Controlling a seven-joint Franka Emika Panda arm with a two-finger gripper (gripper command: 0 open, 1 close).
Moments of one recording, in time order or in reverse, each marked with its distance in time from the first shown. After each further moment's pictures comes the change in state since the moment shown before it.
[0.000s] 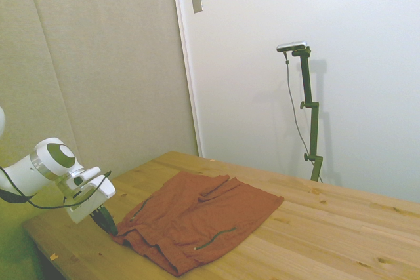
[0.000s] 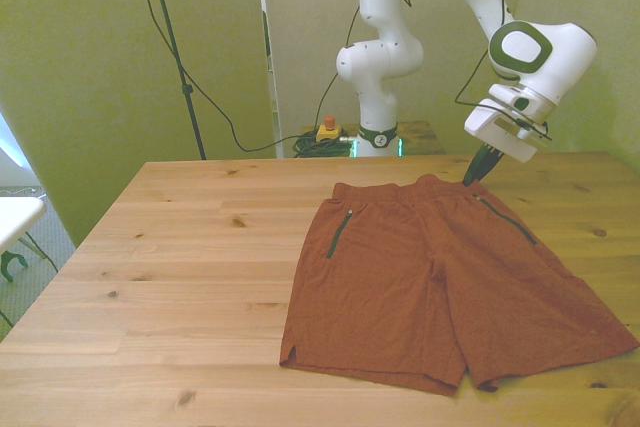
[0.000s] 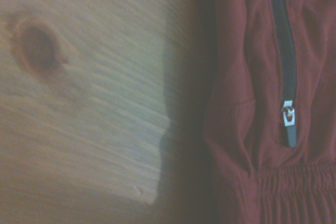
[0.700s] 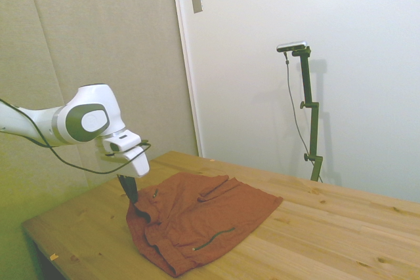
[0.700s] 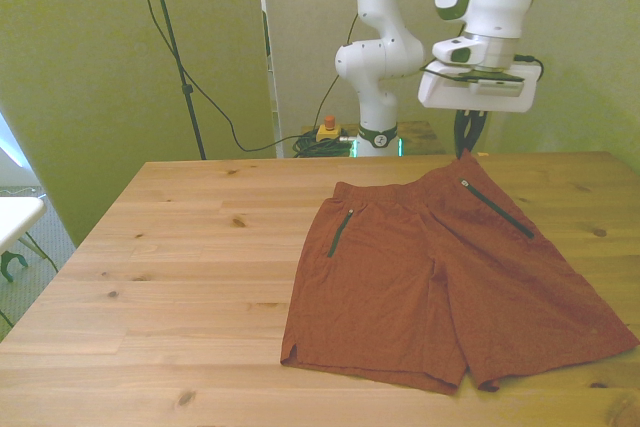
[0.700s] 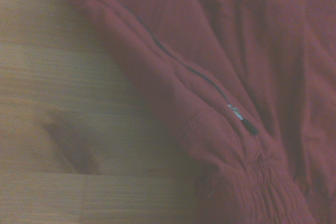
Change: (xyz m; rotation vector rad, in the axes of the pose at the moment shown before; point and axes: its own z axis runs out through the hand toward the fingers) arm 0.151 0.135 -0.024 0.312 -0.300 0.326
